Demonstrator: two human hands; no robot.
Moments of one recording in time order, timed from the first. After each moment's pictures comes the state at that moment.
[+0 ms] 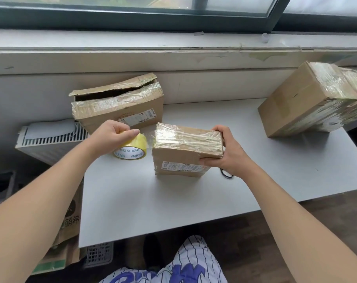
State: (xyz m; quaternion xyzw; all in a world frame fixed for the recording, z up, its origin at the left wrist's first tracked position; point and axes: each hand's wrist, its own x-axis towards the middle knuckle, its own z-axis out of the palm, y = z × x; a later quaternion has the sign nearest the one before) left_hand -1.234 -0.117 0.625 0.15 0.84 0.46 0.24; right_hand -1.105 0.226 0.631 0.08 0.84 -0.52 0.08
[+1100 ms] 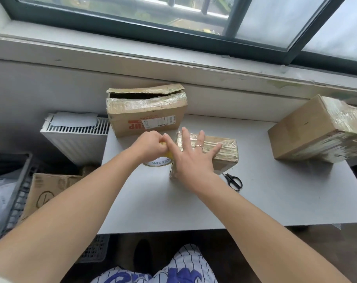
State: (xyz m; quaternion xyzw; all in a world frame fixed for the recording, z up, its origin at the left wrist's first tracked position) left_hand -1.199 -0.086 0.625 0.09 0.90 0.36 0.24; right_hand -1.121 0.060 0.656 -0.05 0.99 0.08 0.13
